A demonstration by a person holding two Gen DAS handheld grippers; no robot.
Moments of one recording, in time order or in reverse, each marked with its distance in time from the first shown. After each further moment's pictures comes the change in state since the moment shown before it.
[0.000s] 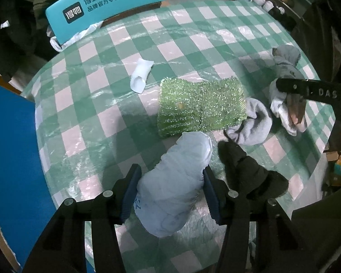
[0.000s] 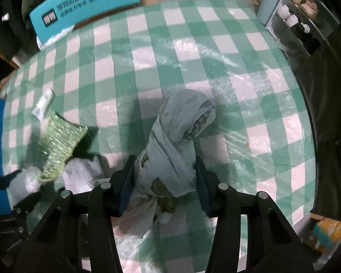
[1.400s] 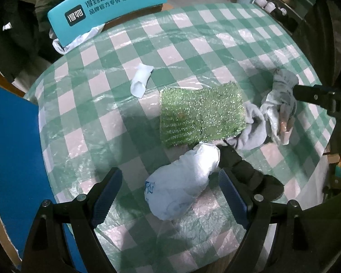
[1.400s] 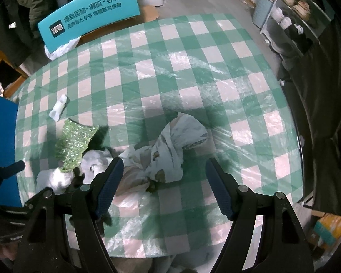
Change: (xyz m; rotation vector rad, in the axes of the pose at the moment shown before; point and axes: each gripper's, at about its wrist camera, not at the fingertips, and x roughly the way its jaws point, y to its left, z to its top) left arm 0.000 -0.005 0.005 -0.004 0.002 0.023; right arm -0.030 -0.005 -0.010 0.004 -0.013 -0.008
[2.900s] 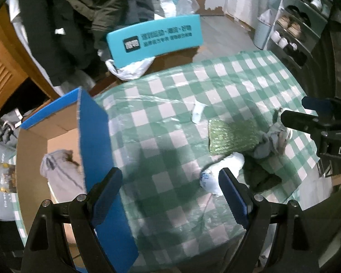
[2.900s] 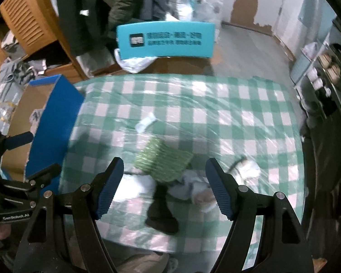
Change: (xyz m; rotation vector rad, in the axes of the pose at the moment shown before) left arm -0.105 0.065 -0.027 -0.096 -0.192 0.077; right arm -0.076 0.112 -0.001 -0.261 -0.152 0.106
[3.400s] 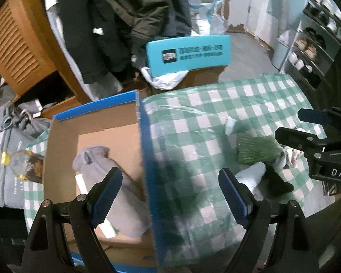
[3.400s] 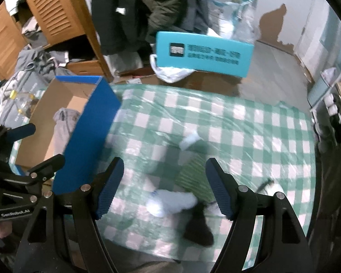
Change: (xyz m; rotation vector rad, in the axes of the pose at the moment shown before) left arm -0.039 0.061 -0.010 -0.101 -0.078 0.068; right arm -0.008 0.077 0.025 -0.122 -0.033 0.068
